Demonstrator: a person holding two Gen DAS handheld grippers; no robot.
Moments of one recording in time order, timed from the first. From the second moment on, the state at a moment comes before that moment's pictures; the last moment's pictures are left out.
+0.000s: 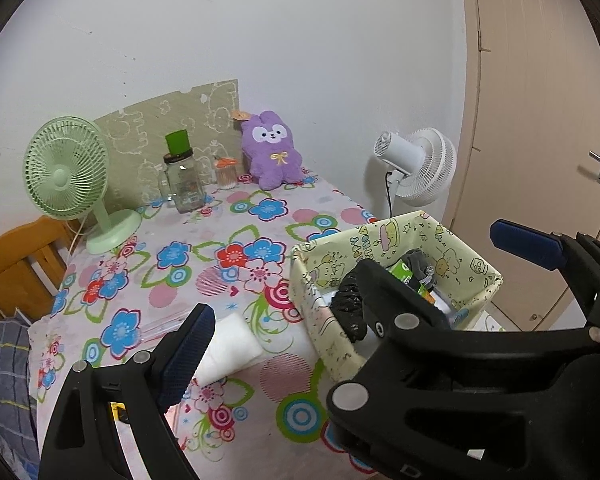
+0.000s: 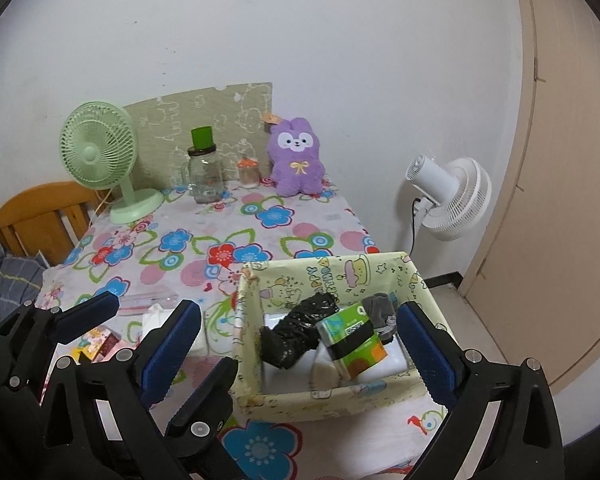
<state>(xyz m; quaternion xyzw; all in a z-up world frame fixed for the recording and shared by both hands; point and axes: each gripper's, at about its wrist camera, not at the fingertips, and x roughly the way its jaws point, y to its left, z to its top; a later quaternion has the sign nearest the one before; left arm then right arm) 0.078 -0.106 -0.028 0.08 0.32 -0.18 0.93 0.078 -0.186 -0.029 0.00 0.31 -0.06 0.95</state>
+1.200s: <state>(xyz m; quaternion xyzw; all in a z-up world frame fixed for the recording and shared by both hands) 0.079 -0.027 -0.050 0.09 0.32 -0.11 0.94 0.087 -0.108 -0.054 0.00 0.32 0.02 0.95</state>
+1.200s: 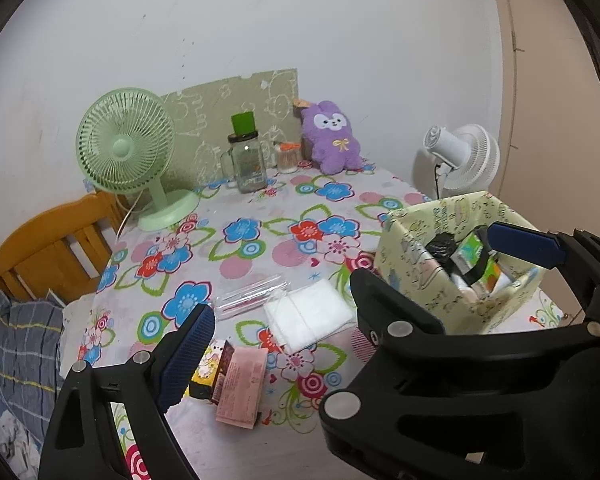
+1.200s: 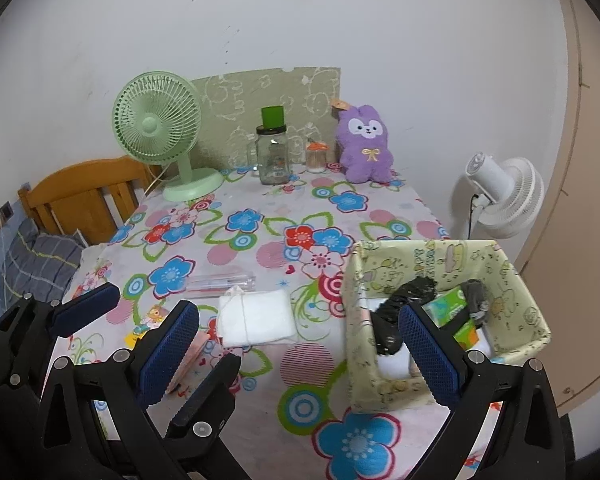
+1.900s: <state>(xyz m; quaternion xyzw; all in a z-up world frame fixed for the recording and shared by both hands) 0.124 0.016 -0.089 0.07 0.38 -0.07 0.92 0.138 -0.071 -0.095 0.00 0.38 0.05 0.92</state>
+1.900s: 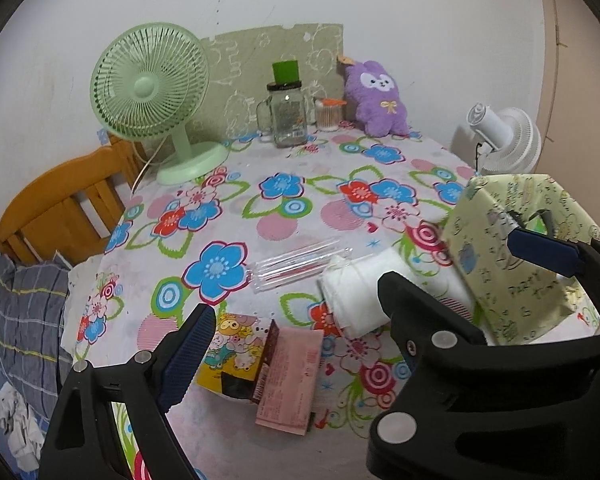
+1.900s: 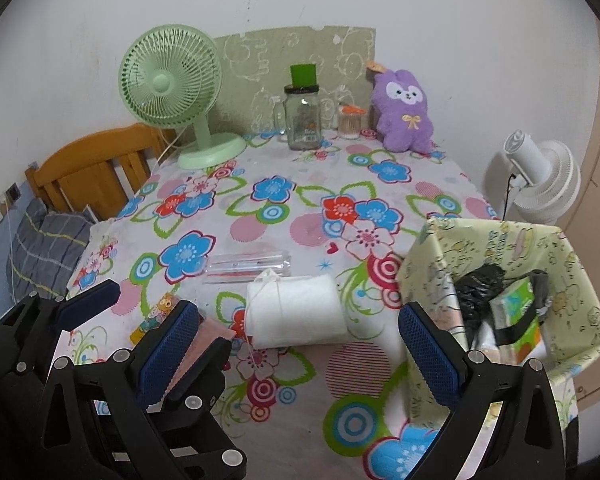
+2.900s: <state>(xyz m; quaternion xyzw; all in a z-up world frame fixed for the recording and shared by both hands) 0.173 0.063 -0.157 0.03 0.47 -0.02 0.88 0.196 -0.042 -0.162 -0.01 0.46 0.05 0.89</state>
